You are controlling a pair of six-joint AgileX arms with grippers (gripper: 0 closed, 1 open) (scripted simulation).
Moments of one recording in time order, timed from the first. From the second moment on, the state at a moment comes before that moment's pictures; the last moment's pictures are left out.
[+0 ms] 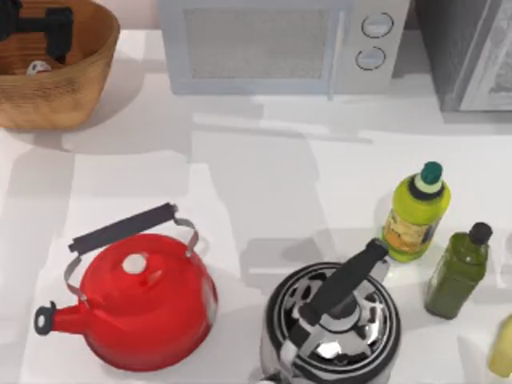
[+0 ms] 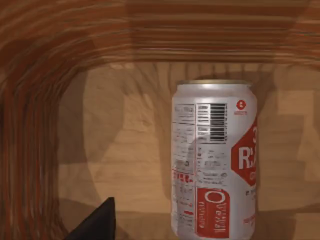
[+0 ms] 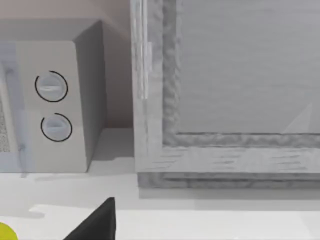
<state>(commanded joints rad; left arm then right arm) 0.06 2.44 2.30 -1.08 0.09 0.06 0.00 0.00 0.00 0.00 0.00 0.00</state>
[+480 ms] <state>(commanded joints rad) 0.07 2.54 2.41 -1.15 0.09 0.09 0.00 0.00 0.00 0.00 0.00 0.00</state>
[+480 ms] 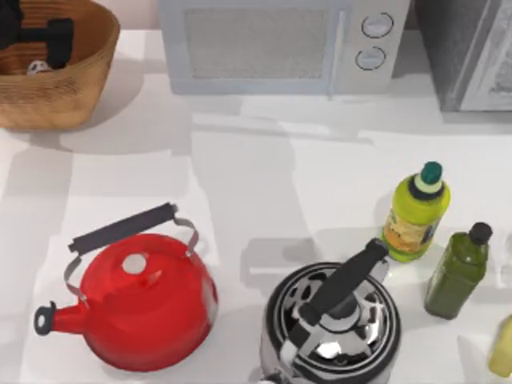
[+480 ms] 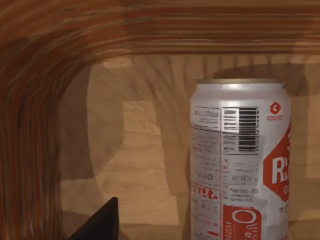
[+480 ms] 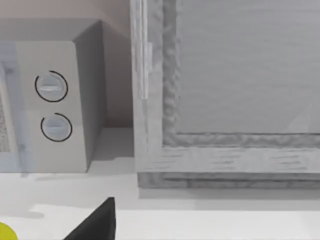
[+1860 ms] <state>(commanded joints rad) 0.06 2.65 2.40 -1.03 0.09 0.08 0.00 0.00 0.00 0.00 0.00 0.00</state>
